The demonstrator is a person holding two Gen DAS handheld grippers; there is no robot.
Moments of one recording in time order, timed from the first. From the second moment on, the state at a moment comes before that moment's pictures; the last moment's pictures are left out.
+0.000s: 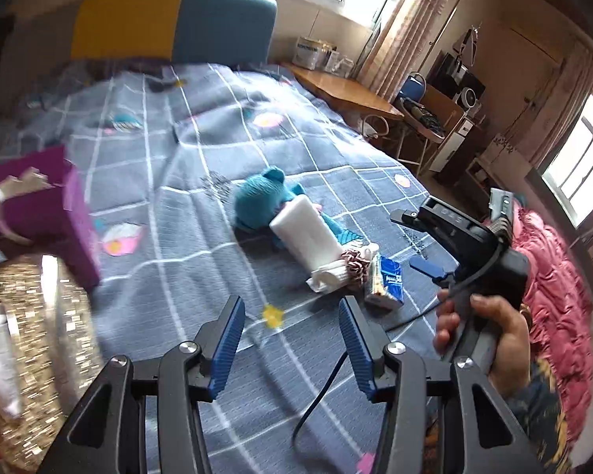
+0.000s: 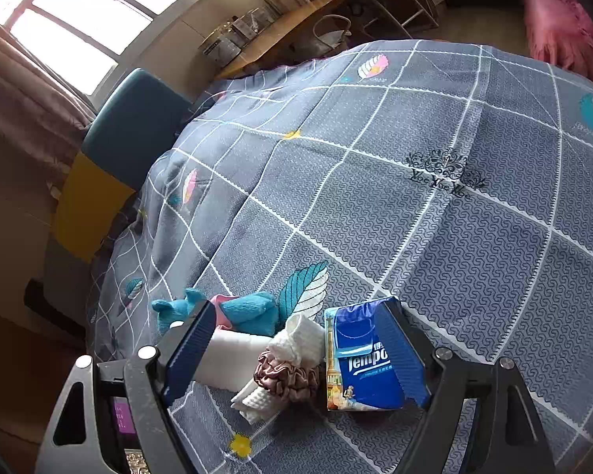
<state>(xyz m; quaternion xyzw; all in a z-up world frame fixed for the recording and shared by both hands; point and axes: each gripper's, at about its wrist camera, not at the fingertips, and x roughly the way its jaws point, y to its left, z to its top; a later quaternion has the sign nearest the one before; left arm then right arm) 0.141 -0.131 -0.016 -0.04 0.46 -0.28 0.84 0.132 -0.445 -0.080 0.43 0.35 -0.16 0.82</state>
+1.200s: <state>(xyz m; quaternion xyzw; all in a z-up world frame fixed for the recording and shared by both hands) 0.266 -0.212 -0.133 -0.26 0.55 -0.31 0.73 0.145 -0.435 -0.092 0.45 0.37 -0.10 0.81</state>
